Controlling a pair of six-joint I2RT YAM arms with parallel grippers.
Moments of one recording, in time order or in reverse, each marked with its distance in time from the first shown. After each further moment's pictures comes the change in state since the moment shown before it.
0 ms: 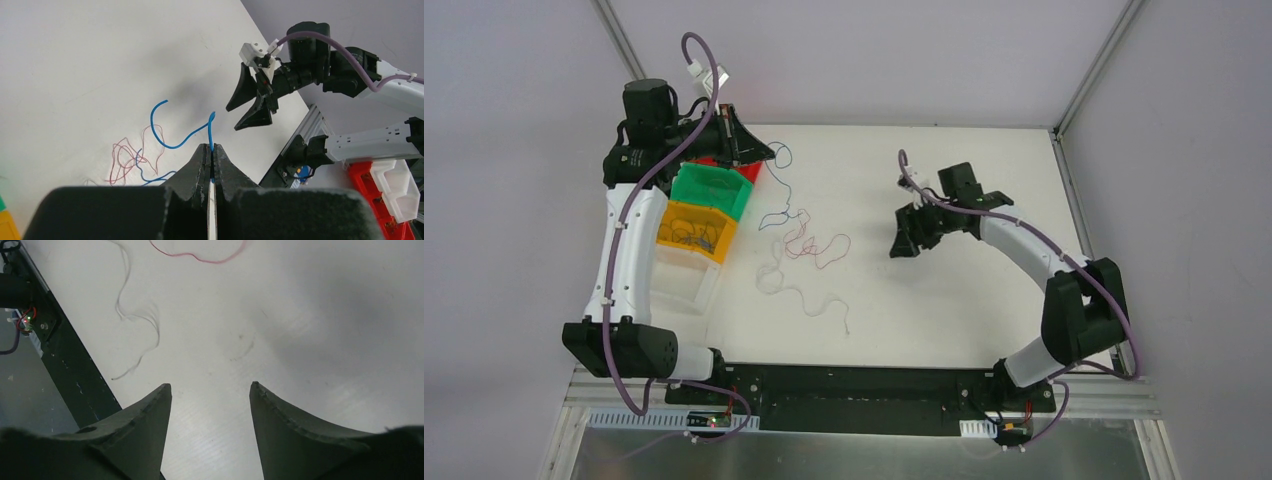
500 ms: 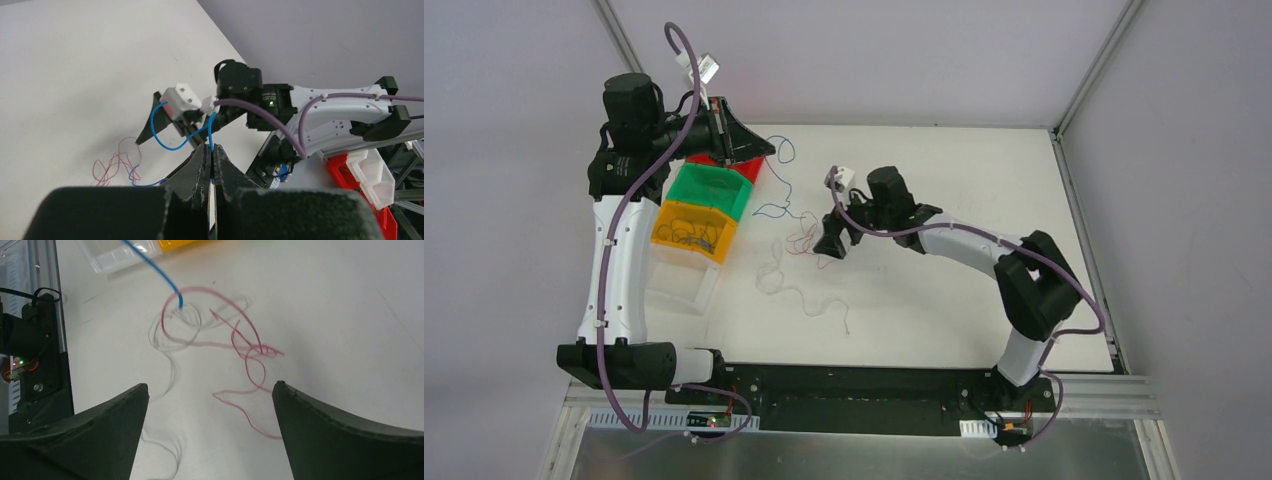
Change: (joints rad) left arm 0.000 -0.059 0.055 0.016 0.079 -0.086; right arm 0.349 0.203 0.067 0.628 0.045 0.118
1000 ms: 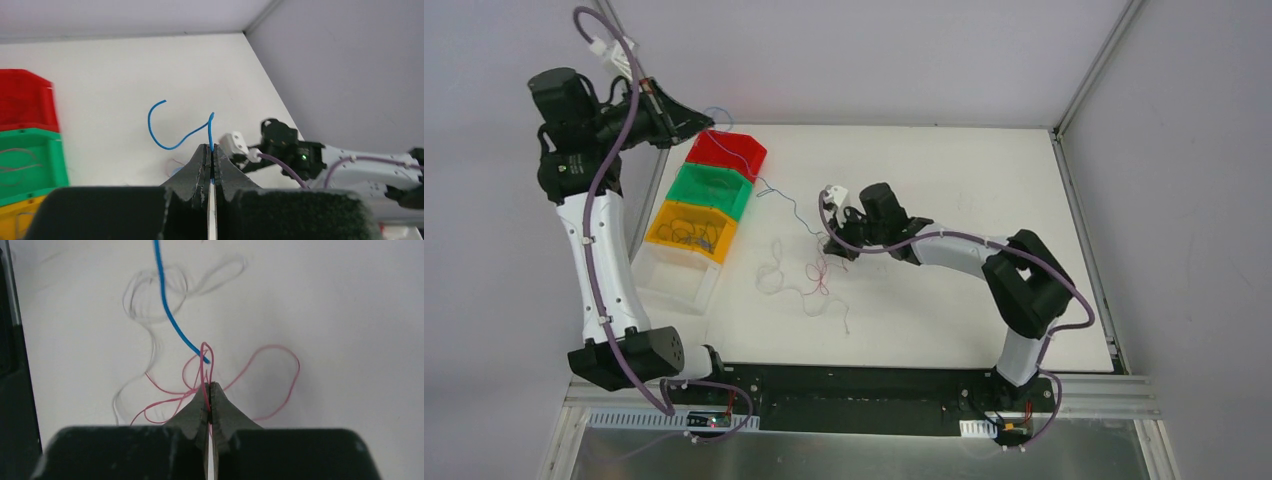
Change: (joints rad) left arm 0.262 0.019 0.065 0.006 0.007 -0.031; right arm 0.080 0.097 -0.006 0.102 0.099 -0.070
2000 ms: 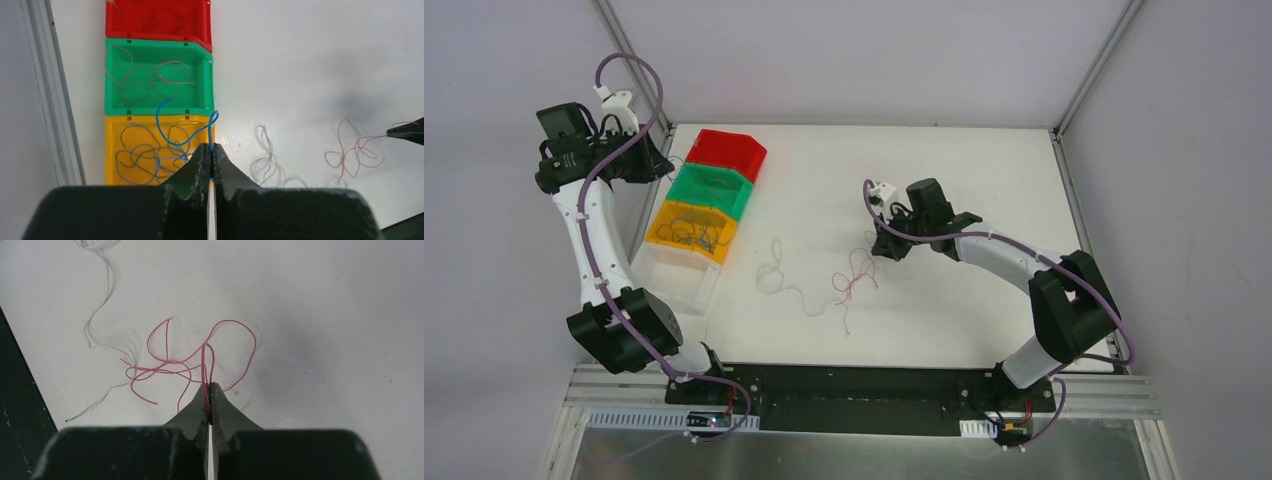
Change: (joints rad) left arm 0.212 0.115 -0.098 -0.226 -0.302 0.596; right arm -0.199 -0.251 -0.171 -0.323 -0.005 -0.077
